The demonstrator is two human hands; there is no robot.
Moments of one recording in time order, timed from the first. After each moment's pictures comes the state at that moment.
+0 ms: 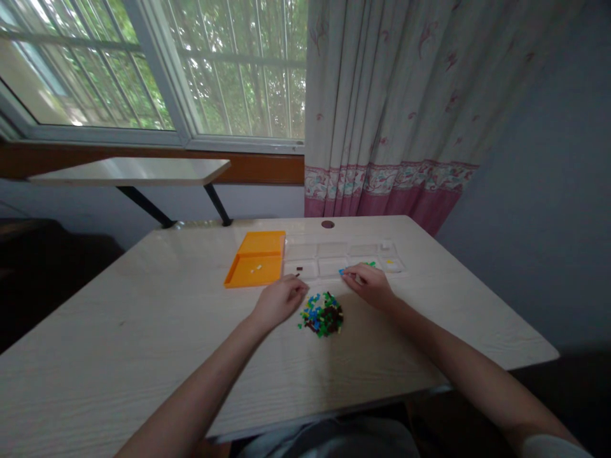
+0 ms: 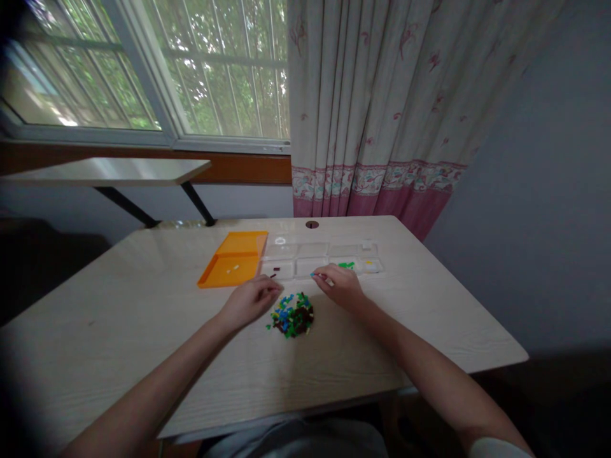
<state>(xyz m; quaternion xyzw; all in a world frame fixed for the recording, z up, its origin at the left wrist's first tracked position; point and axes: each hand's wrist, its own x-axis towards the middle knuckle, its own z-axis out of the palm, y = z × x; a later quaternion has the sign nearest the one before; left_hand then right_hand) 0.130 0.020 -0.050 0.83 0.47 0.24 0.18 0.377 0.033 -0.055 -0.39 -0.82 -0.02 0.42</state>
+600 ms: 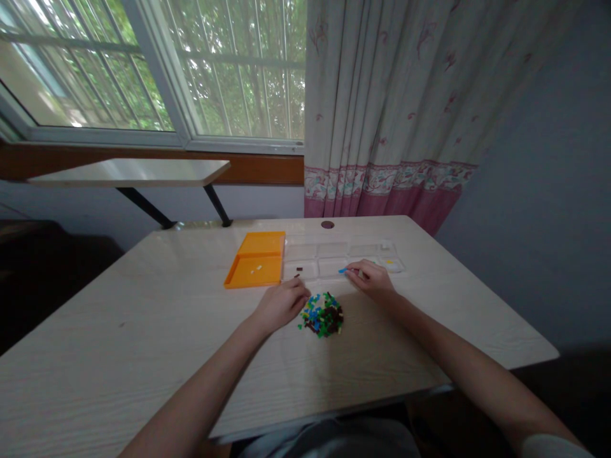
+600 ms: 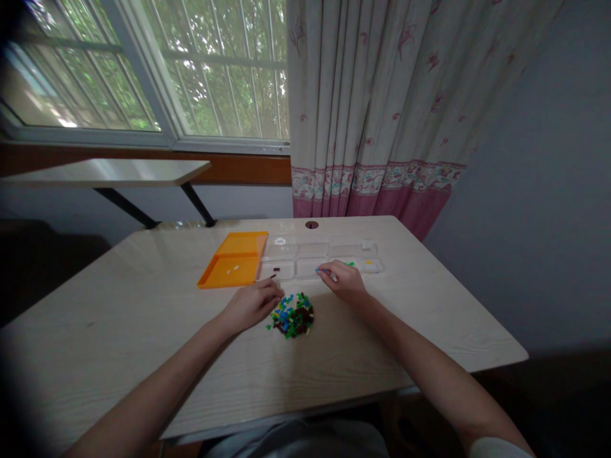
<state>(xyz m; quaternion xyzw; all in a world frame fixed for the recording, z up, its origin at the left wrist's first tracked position) 0.130 0.015 -0.044 0.89 0.42 0.14 0.08 0.387 0.043 -0.059 -0.41 -0.81 -0.01 0.42</state>
